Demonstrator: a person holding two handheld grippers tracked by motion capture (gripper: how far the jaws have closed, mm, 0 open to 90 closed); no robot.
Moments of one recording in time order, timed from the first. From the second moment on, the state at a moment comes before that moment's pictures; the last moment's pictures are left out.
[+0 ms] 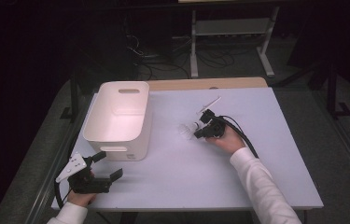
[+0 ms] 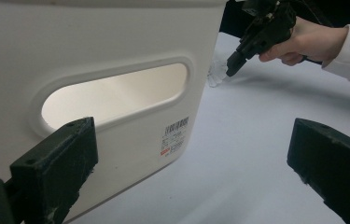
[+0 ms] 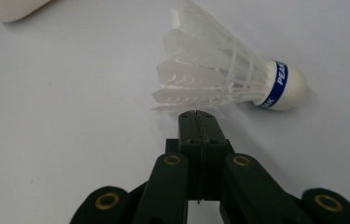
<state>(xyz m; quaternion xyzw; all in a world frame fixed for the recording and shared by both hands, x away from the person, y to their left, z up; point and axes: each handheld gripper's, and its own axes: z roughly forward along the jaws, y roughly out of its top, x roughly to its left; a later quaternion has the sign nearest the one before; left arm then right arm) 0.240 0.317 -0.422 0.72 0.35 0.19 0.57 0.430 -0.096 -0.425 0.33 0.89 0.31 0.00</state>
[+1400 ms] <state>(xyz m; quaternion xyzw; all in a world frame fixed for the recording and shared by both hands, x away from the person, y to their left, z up) 0.241 0.317 -0.423 0.72 0.35 0.18 0.57 0.468 -0.059 -0.422 0.32 0.89 0.32 0.01</state>
